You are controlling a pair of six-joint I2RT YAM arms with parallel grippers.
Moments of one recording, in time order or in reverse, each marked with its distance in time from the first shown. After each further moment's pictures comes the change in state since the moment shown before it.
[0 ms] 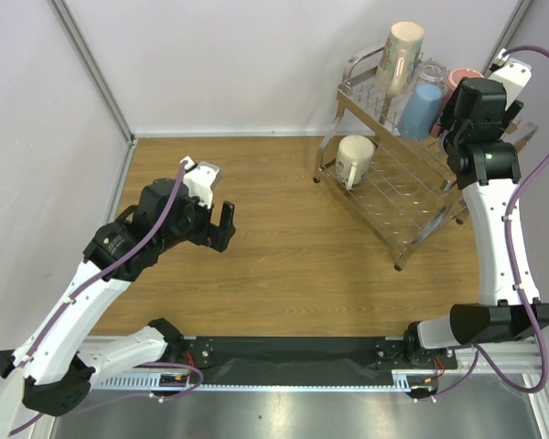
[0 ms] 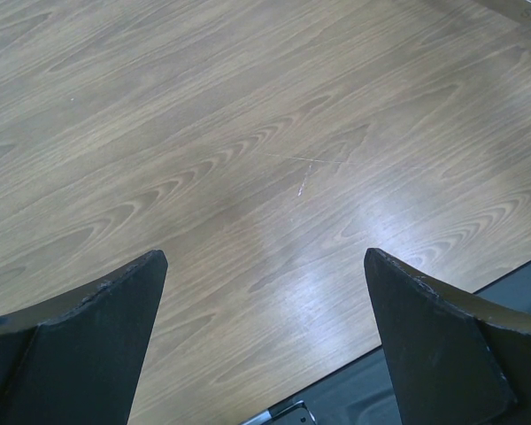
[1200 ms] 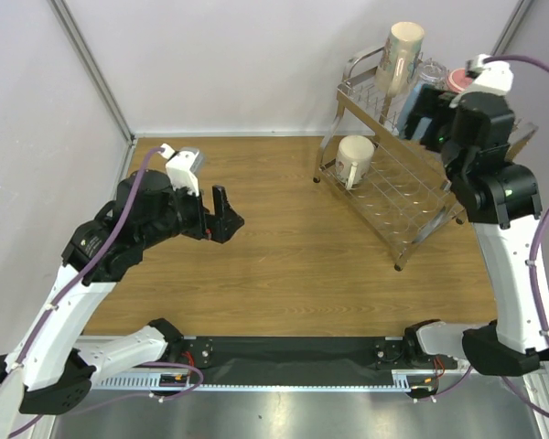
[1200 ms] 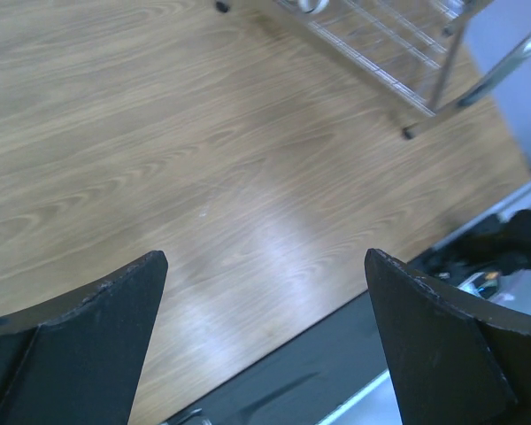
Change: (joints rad) left arm 0.001 0.016 0.162 -0.041 0.136 -0.229; right arm 0.220 -0.135 0.113 -0.173 -0.177 0.000
